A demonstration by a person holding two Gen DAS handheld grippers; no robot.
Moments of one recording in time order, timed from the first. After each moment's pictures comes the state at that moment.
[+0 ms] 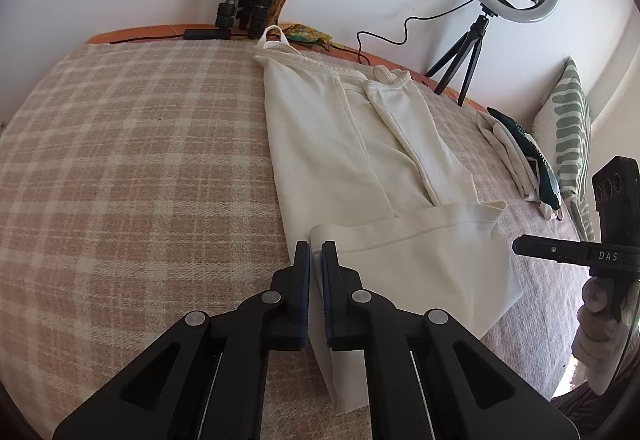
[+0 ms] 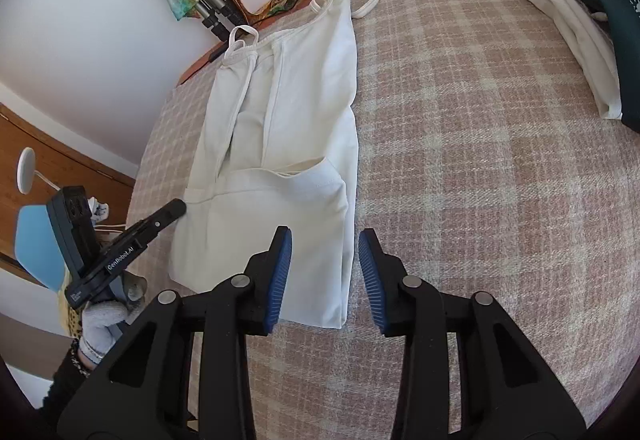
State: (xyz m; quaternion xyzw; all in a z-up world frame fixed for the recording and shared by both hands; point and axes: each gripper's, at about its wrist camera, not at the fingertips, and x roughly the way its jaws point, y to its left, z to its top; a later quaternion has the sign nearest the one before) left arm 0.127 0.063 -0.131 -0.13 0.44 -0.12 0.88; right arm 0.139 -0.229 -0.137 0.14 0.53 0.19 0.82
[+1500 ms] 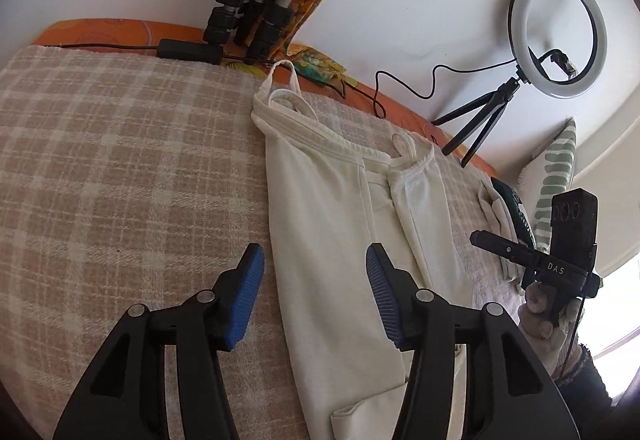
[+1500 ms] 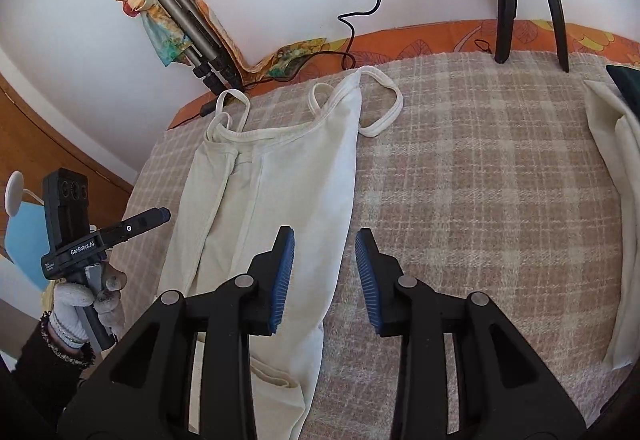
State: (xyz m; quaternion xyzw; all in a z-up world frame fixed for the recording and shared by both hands) left arm 0.249 0.095 -0.130 -0.22 0.46 -0.17 0.84; right arm 0.274 -0.226 -0.130 0.12 0.48 0.23 0.84
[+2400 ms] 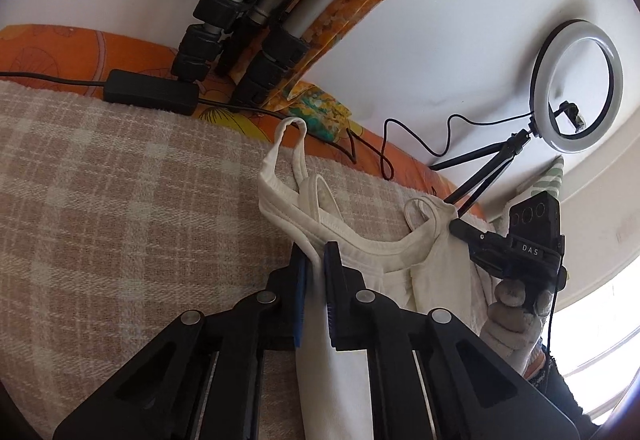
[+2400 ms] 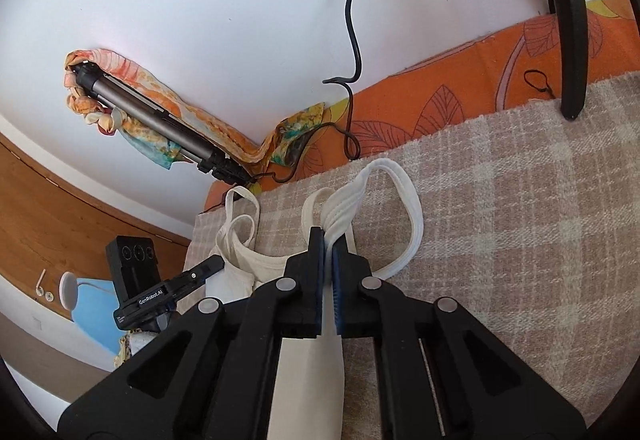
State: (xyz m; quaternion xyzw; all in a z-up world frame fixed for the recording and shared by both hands) left arm 0.334 0.109 -0.143 -0.27 0.44 -0.21 0.83; right arm 0.377 -0.236 -0.146 0.27 0.46 0.28 0.80
